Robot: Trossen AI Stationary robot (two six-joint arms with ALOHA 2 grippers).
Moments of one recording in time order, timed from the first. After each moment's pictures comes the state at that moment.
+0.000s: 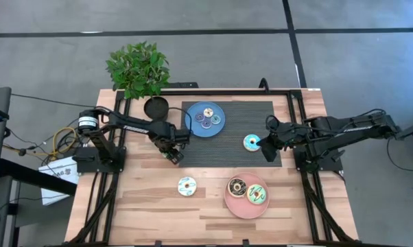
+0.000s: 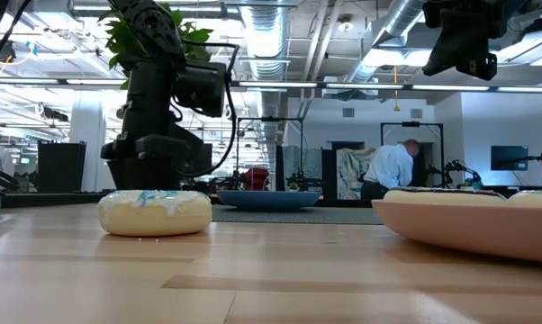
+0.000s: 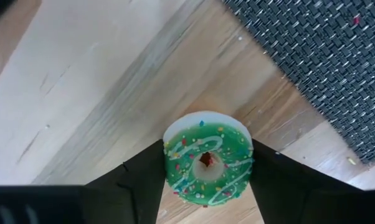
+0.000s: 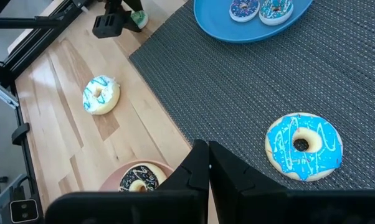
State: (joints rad) left arm 0.15 1.73 0.95 -0.85 0.01 -0.62; right arm 0.13 0.87 0.83 -0.76 0.19 0.75
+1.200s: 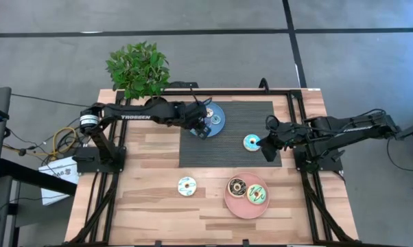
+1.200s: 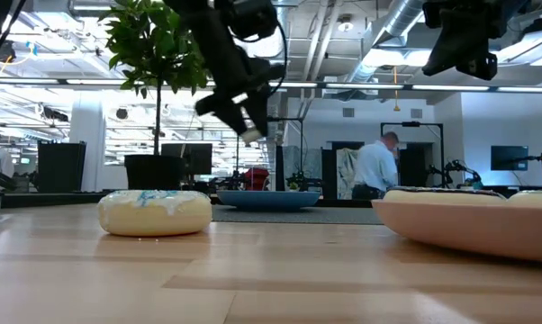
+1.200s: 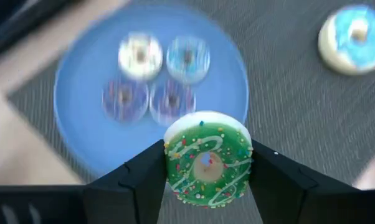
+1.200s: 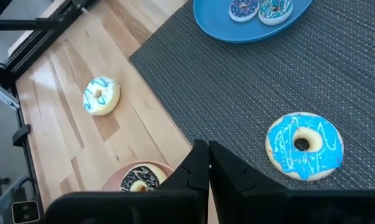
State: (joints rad) left arm 0.23 1.74 1.36 -0.60 -0.22 -0.52; right arm 0.13 0.87 0.83 -0.76 0.18 0.76
